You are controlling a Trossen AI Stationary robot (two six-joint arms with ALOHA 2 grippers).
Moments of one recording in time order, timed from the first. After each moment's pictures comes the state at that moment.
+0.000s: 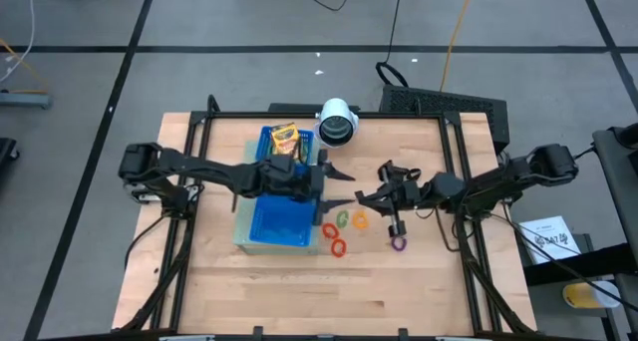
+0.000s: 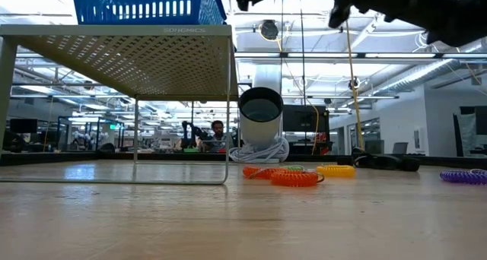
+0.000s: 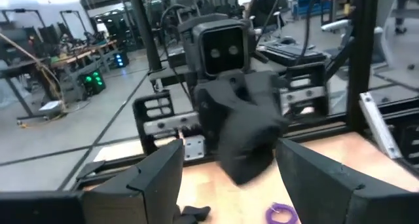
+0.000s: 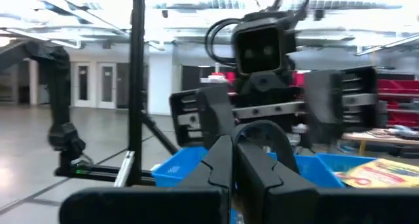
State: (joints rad) left arm -0.04 1.63 1.12 0.47 0.05 0.22; right arm 0.14 1.25 0.38 1.20 -0.03 -0.04
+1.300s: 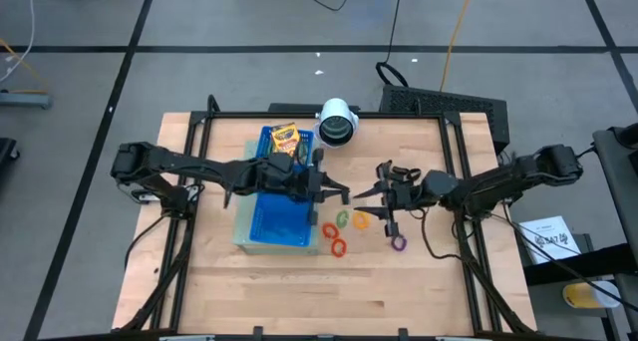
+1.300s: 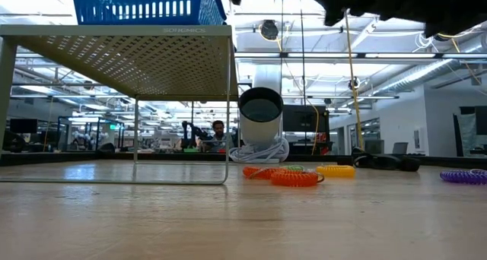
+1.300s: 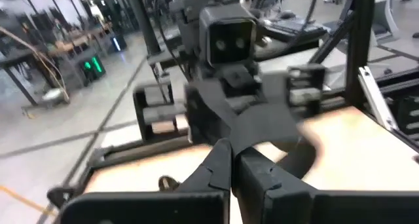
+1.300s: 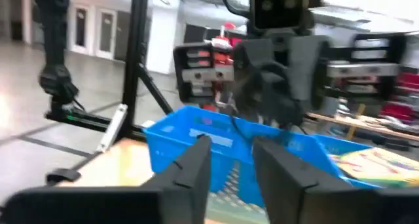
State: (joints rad) left arm -0.04 1.56 1.15 0.29 0.03 0.26; right arm 0.12 1.18 0.44 0.91 -0.03 -0.18
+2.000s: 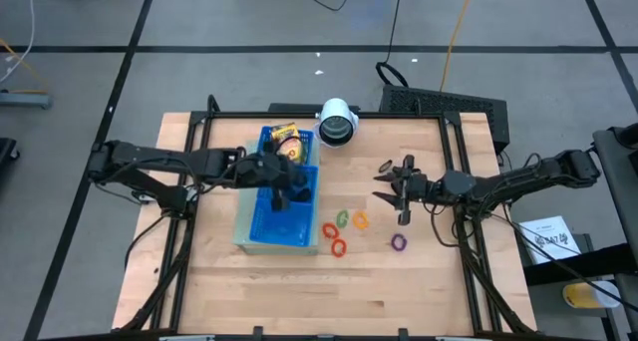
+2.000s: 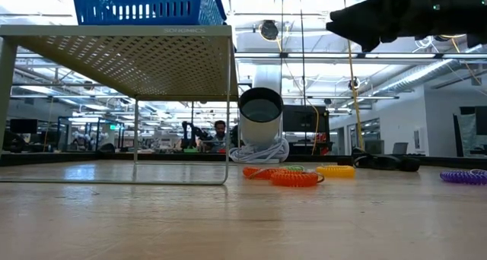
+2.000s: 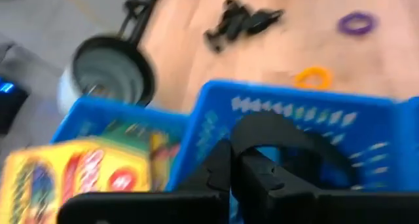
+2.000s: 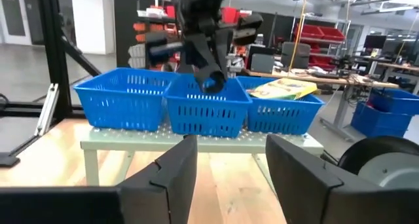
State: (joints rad) left arm -0.03 1.34 1.15 -0.52 -0.32 0.06; right arm 0.12 0.87 0.27 0.68 0.24 -0.09
